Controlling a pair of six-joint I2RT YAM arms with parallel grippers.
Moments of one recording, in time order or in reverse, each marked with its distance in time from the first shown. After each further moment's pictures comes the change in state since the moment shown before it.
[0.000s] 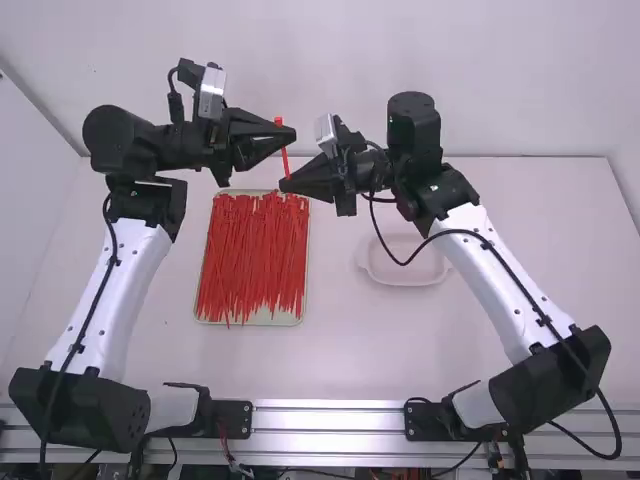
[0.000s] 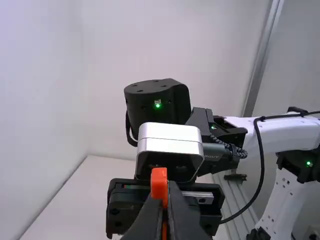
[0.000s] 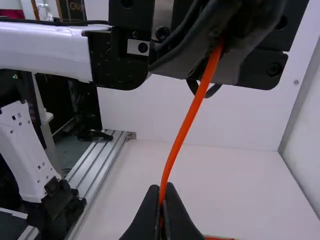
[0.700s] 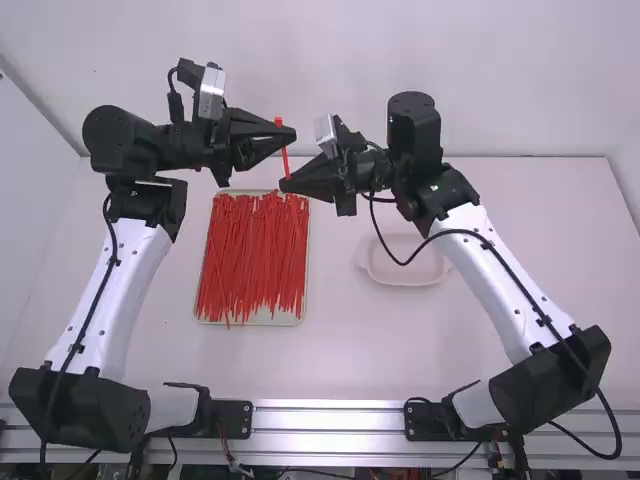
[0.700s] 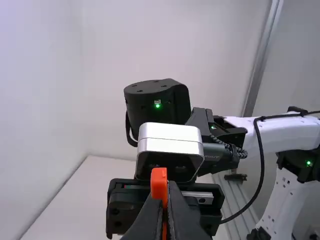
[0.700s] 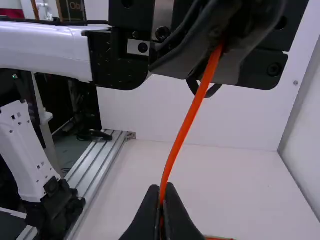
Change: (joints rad) left arm 0.000 0.000 0.000 0.003 0.000 -0.001; right arm 0.000 0.000 0.000 0.000 0.001 -0.004
